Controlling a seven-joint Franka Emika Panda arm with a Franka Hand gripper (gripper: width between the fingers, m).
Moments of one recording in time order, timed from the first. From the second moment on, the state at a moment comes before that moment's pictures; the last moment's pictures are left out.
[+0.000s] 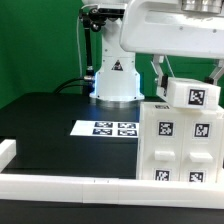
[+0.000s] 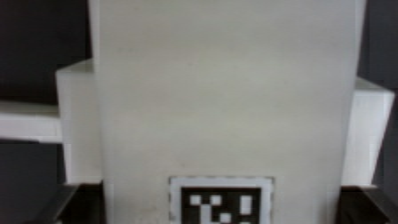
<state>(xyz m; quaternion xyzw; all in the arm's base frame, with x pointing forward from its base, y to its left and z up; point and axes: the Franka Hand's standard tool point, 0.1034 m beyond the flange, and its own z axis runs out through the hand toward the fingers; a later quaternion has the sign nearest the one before) 0.625 0.102 0.162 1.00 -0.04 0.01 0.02</state>
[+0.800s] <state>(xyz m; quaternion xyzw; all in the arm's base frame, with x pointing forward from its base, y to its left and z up) 0.624 0.103 0.161 0.93 -0.36 0.03 -0.01</state>
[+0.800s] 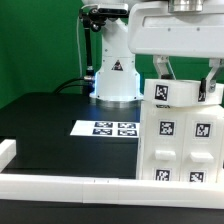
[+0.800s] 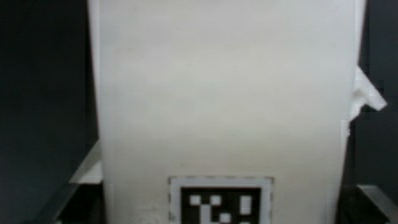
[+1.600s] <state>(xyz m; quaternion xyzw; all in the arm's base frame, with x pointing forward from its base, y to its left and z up) 0.621 0.105 0.161 0.69 -0.72 0.00 -0.10</state>
